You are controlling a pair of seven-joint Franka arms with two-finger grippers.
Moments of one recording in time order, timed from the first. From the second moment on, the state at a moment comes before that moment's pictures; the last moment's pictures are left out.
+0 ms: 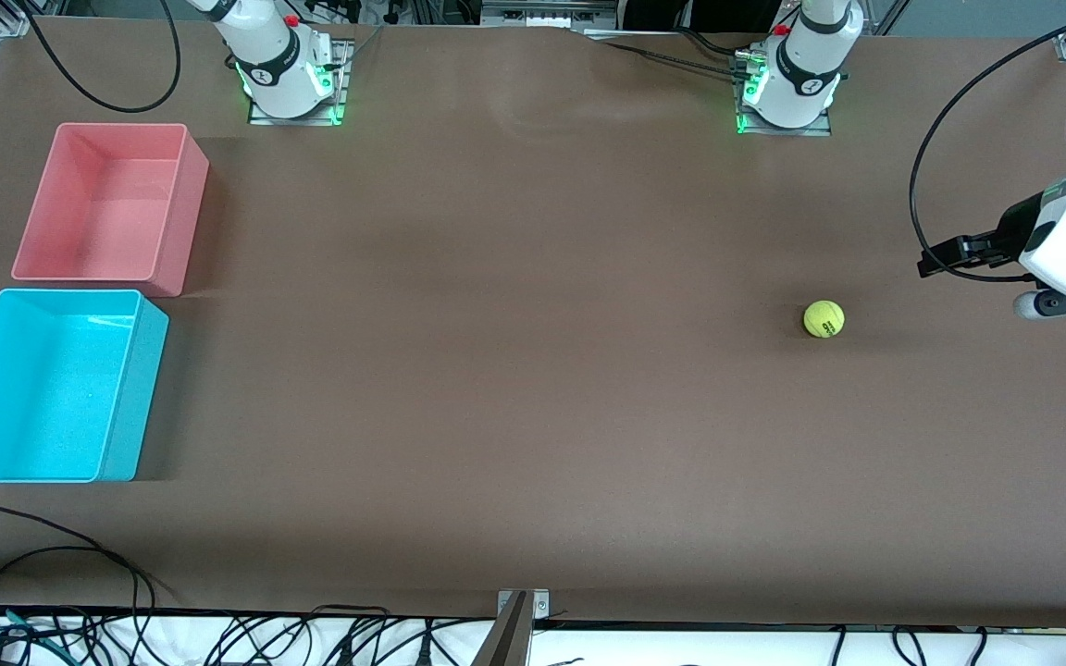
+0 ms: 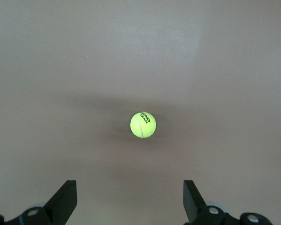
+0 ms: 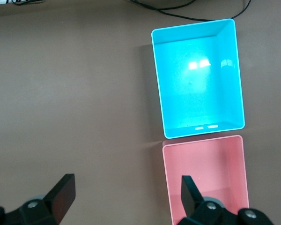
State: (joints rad) left arm 0.08 0.09 -0.04 -1.71 -0.02 1.64 -0.12; right arm 0.04 -0.05 -0.18 -1.55 0.00 1.58 0.01
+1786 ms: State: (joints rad) left arm 0.13 0.08 -0.04 -2.23 -0.01 2.25 -0.12; right arm 0.04 -0.05 -0.18 -1.55 0.00 1.58 0.01
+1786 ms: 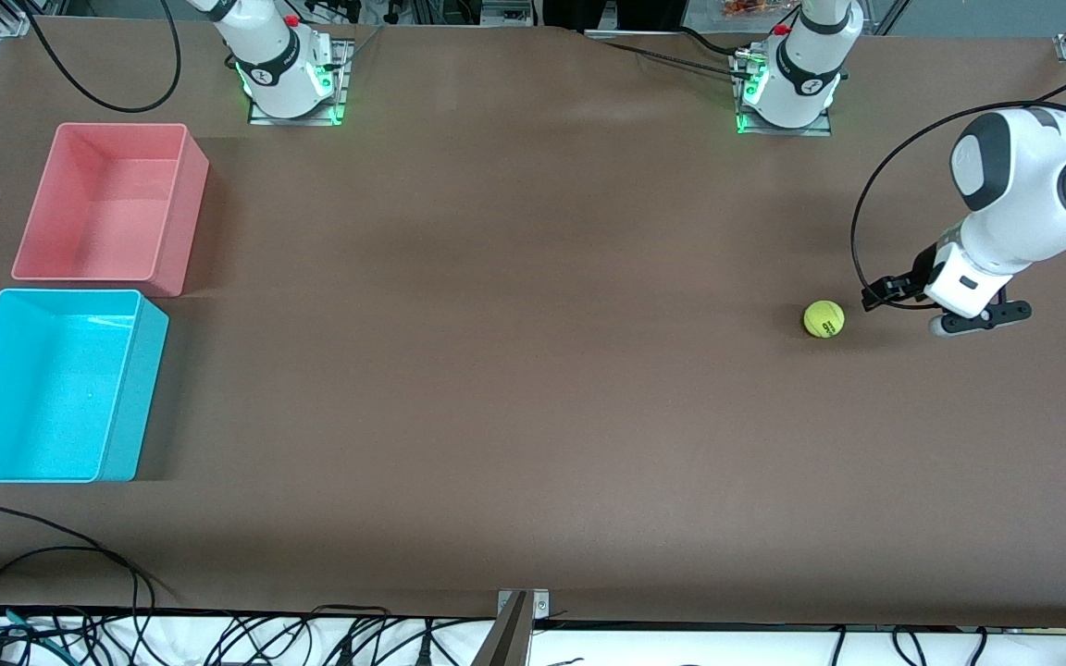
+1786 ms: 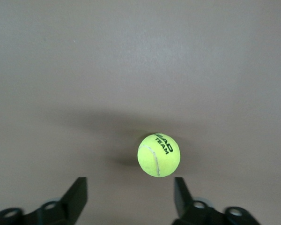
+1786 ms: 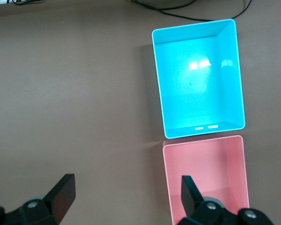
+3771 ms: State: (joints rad) left arm 0.16 0.18 -0.04 -2.30 0.00 2.40 1.44; right arm 0.04 -0.05 -0.17 -1.55 0.00 1.58 0.01
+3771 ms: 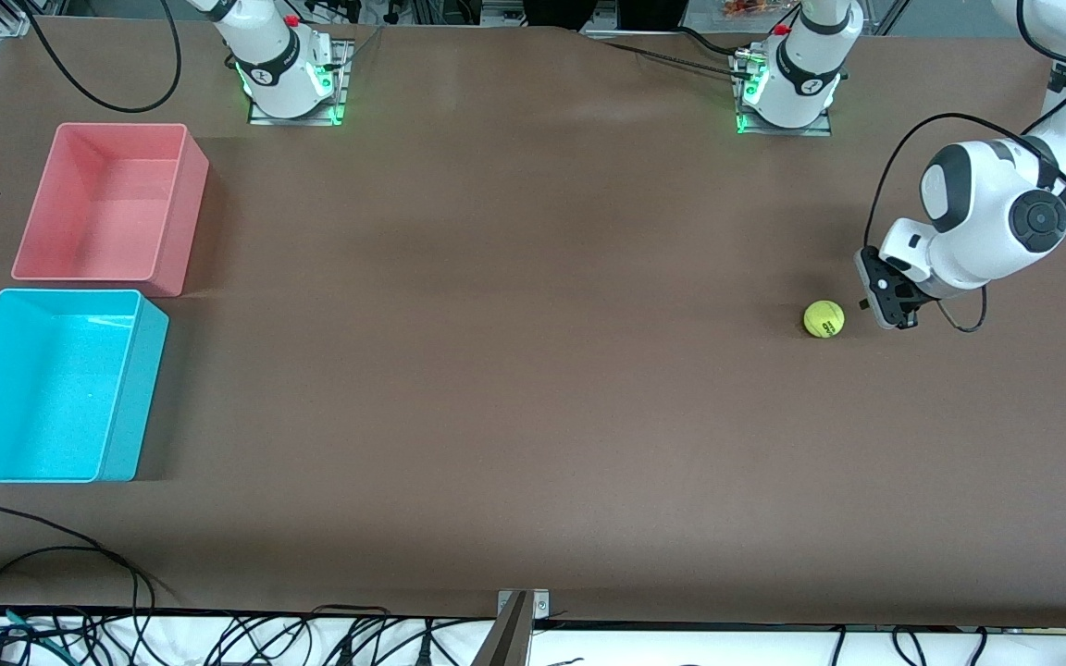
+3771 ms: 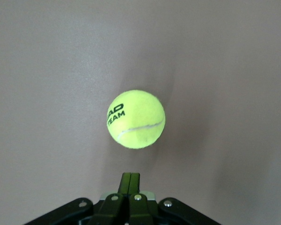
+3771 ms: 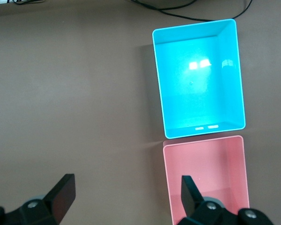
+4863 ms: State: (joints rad) left arm 0.19 0.31 -0.04 -2.31 0.02 2.57 1.62; right arm 0.04 -0.05 -0.17 -1.55 0.00 1.58 0.01
